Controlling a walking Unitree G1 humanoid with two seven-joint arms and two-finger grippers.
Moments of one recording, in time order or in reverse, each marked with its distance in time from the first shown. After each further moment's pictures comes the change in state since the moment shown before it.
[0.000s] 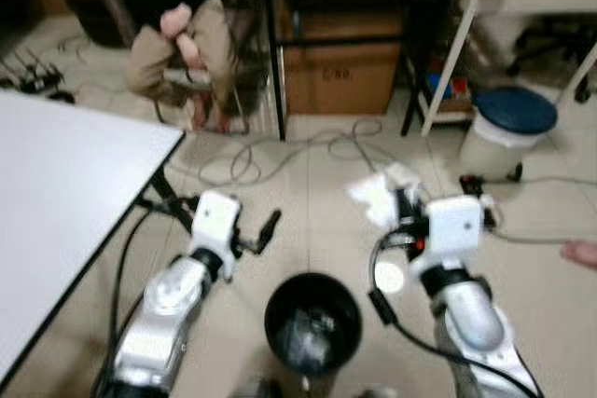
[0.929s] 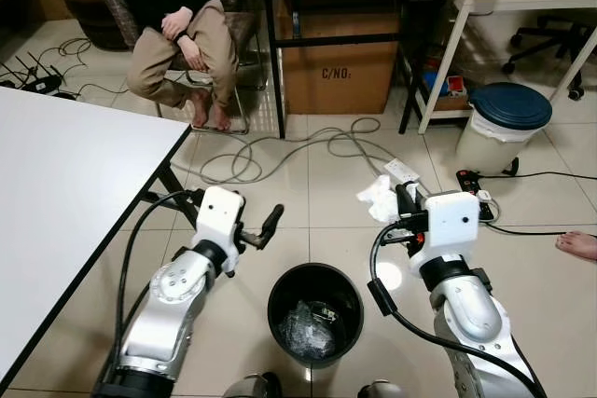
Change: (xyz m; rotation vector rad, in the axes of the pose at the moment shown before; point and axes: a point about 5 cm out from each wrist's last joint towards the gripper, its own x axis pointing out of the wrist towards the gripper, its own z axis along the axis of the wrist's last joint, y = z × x) left arm 0.007 0.006 -0.003 0.027 0.010 0.001; right arm 0.009 -0.001 -0.005 0.002 0.010 -0.006
